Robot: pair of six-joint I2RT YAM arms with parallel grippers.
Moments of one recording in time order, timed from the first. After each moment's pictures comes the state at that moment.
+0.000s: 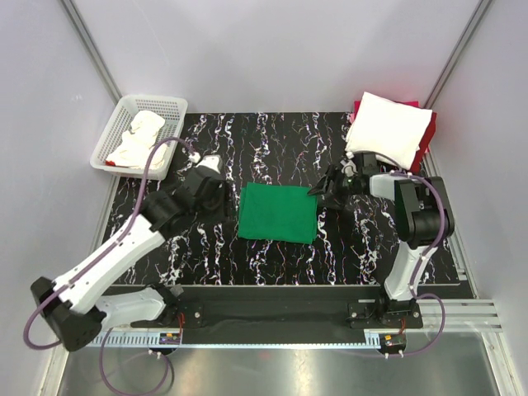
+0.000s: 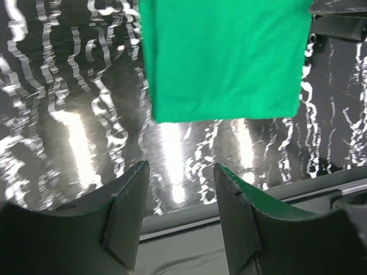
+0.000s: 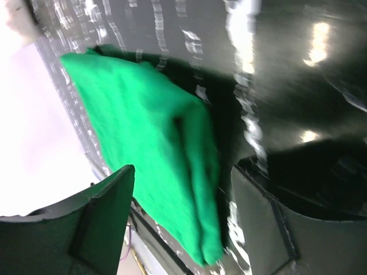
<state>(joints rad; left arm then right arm) -0.73 1.13 1.15 -0.88 -0.20 -0.63 0.08 1.90 1.02 -0.12 -0.72 0.61</state>
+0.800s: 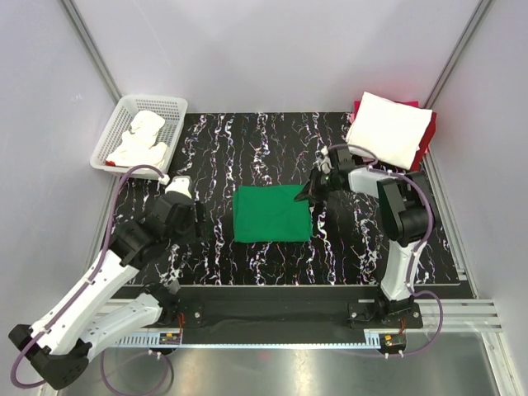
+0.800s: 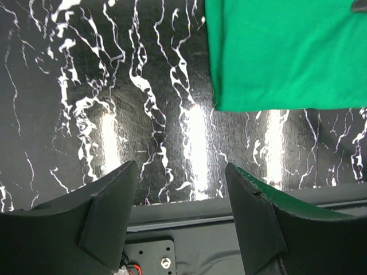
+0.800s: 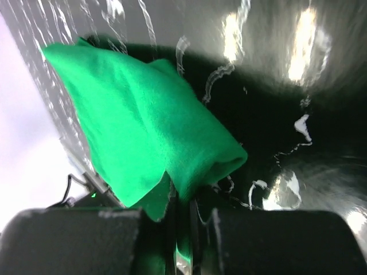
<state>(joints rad) -0.64 0.80 0.93 -1.00 -0.29 -0.55 0.27 1.98 1.12 -0.12 -0.65 0.63</state>
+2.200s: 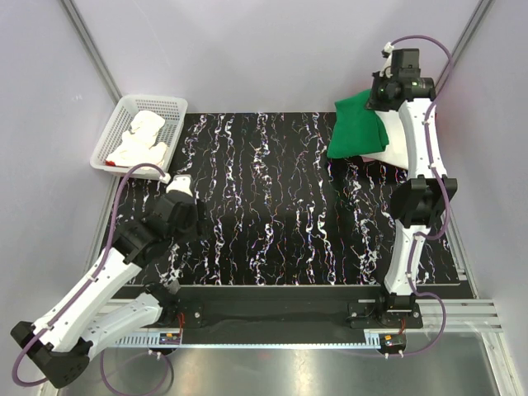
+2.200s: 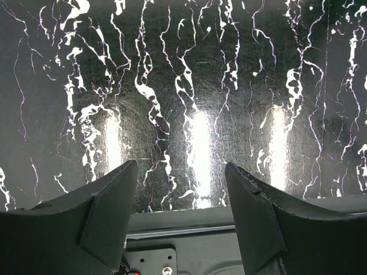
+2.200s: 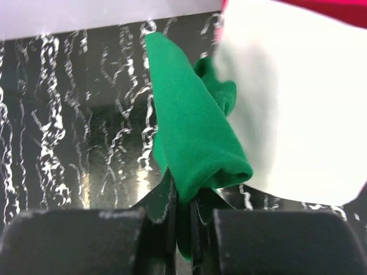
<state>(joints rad) -0.64 0.81 0.92 -0.96 -0.32 -0.54 0.01 2.17 2.46 -0.98 -0.09 0.14</state>
